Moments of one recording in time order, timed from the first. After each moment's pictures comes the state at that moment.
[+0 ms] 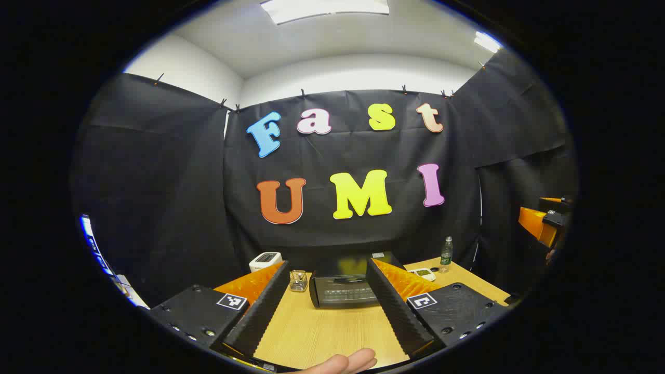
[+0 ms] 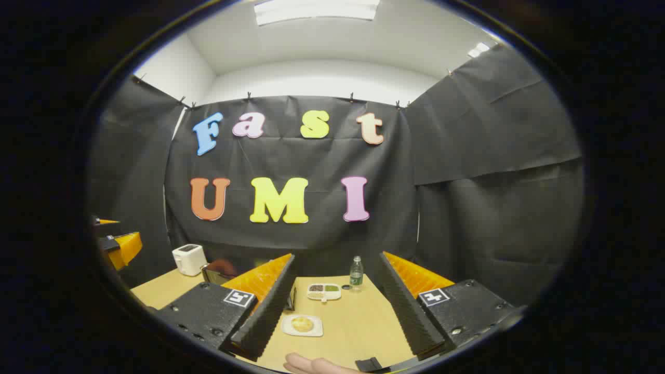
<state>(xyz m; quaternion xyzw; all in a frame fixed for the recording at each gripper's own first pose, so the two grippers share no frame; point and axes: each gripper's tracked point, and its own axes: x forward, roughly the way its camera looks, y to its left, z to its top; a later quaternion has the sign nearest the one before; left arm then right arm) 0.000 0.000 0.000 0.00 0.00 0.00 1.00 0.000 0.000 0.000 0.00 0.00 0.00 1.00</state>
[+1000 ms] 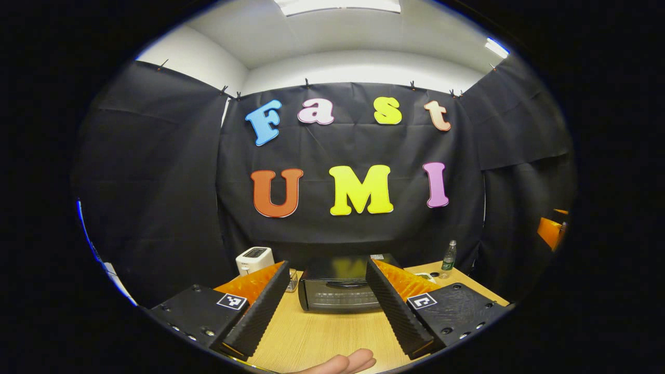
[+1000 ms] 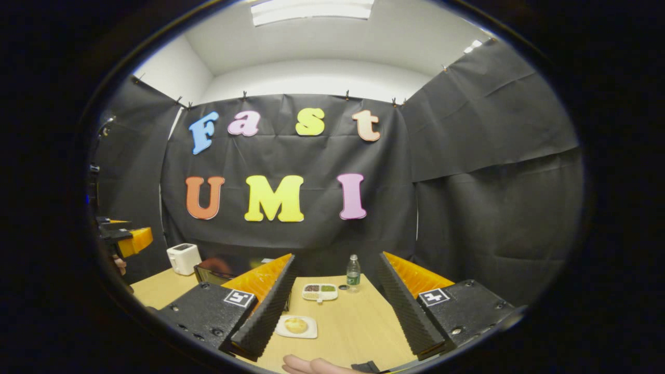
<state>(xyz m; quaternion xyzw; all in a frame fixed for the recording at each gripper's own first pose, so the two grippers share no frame) 0.081 -0.014 -0.029 -0.02 0.02 -0.01 1.00 0.029 -0.021 -0.029 0.00 0.00 -0.01 1.00</state>
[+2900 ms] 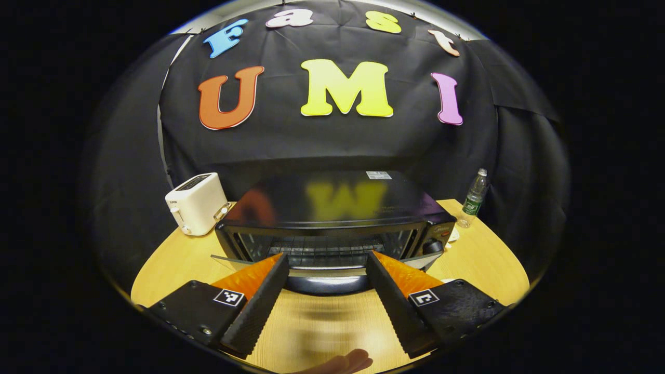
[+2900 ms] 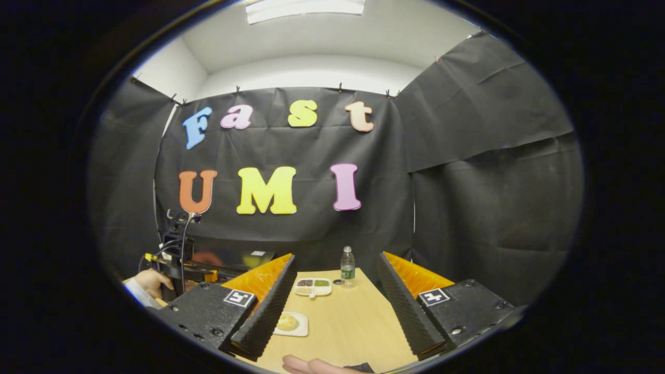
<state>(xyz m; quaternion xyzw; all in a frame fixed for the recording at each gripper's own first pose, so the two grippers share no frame) 0.244 -0.078 -0.241 -0.03 0.23 -0.07 0.97 0.042 -0.041 -0.067 0.01 0.01 -0.01 1.00</state>
